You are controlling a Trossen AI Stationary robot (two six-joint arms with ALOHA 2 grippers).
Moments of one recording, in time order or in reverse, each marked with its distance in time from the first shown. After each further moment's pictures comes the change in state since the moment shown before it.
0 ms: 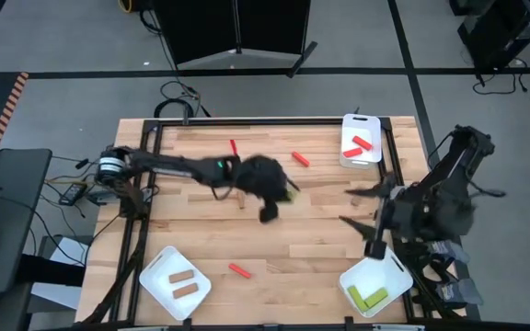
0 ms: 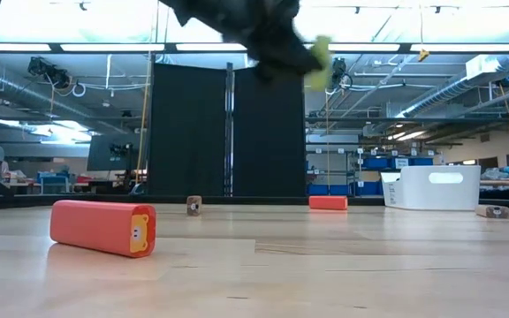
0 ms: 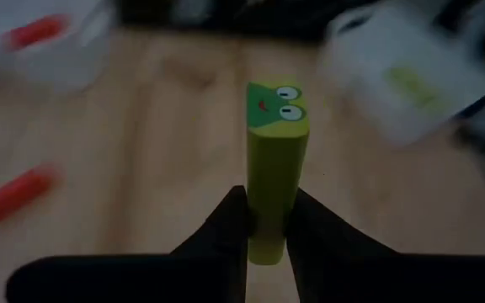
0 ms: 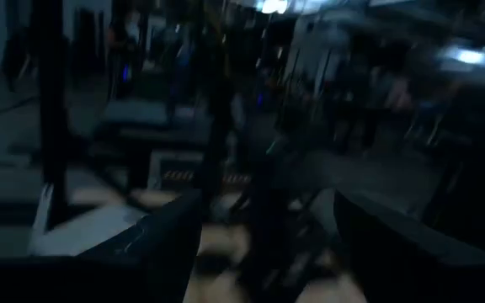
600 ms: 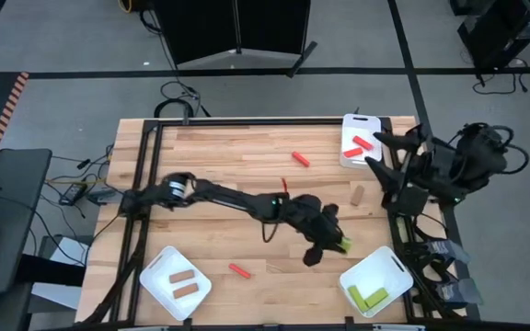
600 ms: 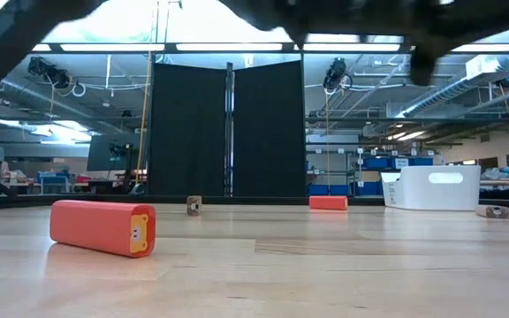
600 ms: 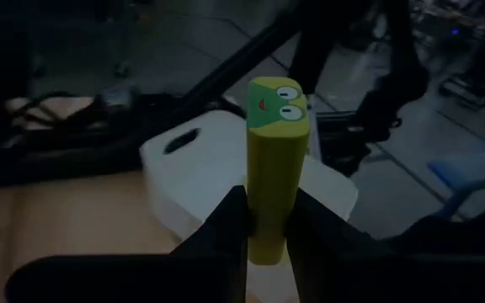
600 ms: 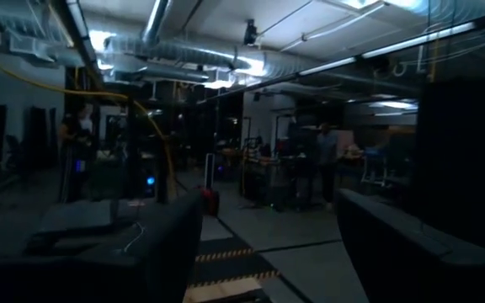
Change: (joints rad) left arm -0.172 0.592 0.581 0.346 0.235 -0.041; right arm -0.141 -0.166 0.016 0.393 -0.094 -0.394
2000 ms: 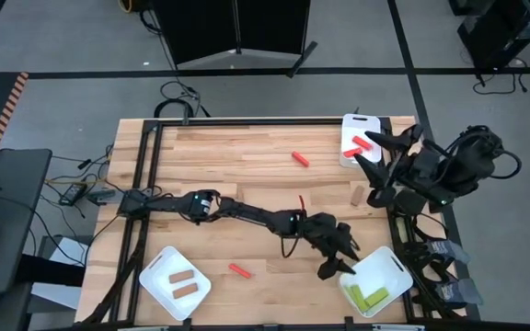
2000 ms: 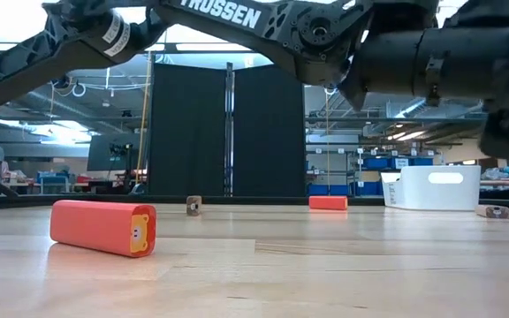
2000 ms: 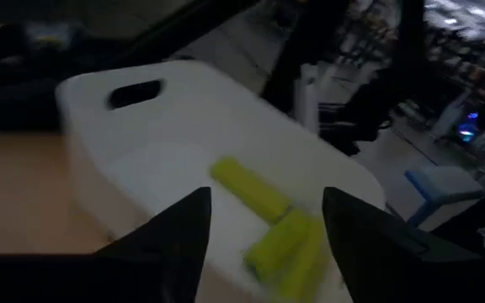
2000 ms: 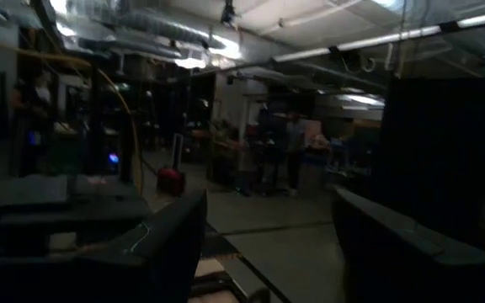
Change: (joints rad) left arm -0.041 0.388 0.425 -0.012 0.068 -0.164; right arm -0.068 0.039 -0.001 -0.021 0.045 -0.027
